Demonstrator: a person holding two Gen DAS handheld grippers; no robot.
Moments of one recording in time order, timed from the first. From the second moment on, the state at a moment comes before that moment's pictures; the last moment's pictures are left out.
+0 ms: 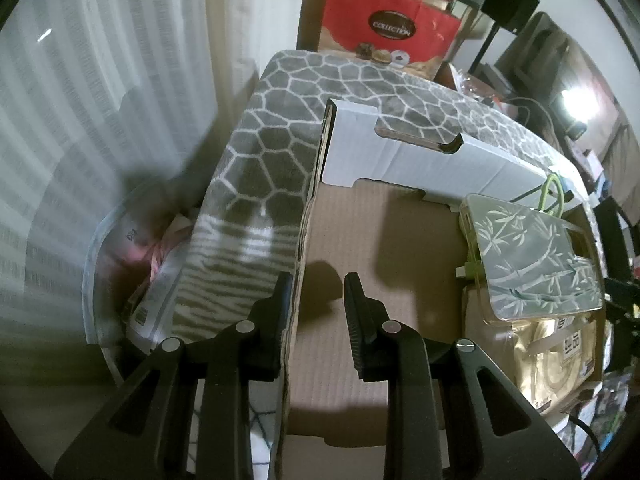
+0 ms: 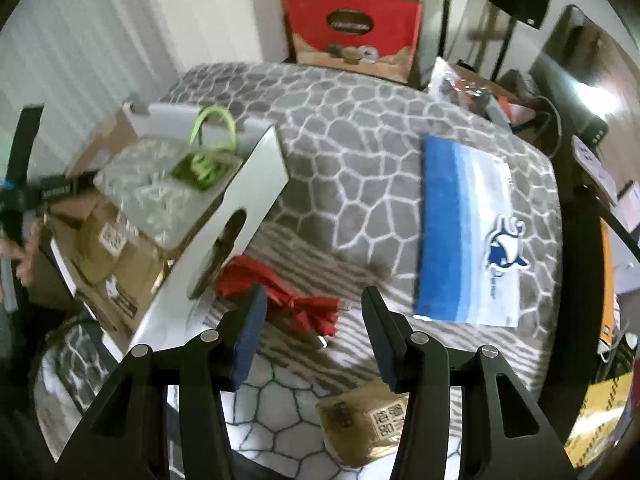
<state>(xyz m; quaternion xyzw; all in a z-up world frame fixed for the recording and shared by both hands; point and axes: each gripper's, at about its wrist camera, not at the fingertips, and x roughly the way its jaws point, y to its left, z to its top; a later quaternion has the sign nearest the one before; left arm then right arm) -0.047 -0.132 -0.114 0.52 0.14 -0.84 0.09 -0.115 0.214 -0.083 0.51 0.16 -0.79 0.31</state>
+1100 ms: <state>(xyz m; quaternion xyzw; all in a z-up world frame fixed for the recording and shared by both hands) -0.048 -0.122 -0.115 0.53 0.14 -0.84 0.08 -0.134 0.246 -0.059 0.49 0.09 -0.82 0.28</state>
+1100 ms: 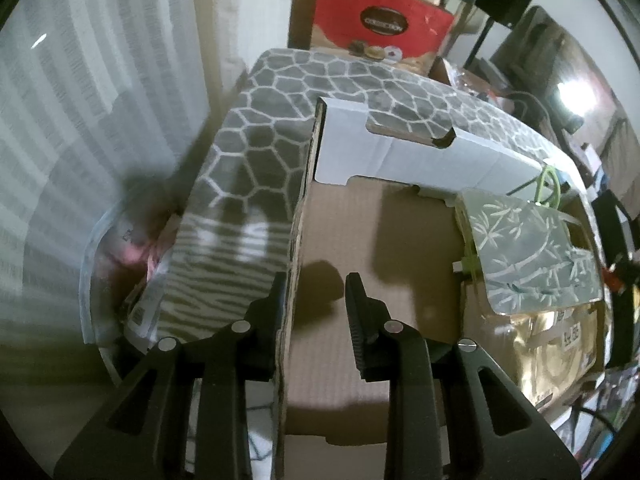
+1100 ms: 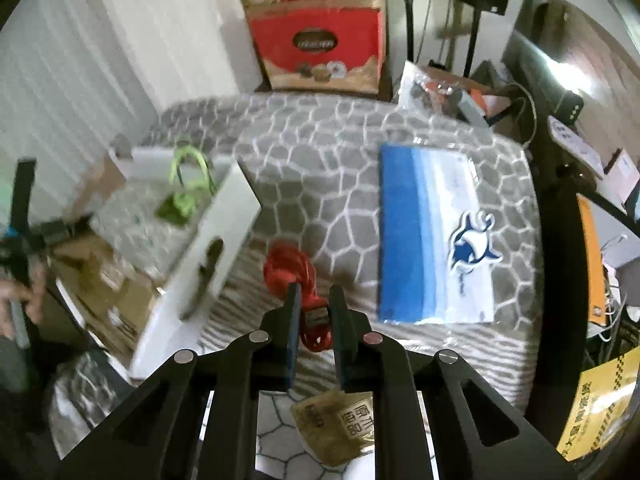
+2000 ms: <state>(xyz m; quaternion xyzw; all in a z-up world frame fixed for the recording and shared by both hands) -0.054 -0.087 -0.111 0.53 0.14 -0.84 0.04 -0.127 0.085 0.012 0.44 0.10 -0.80 0.39</state>
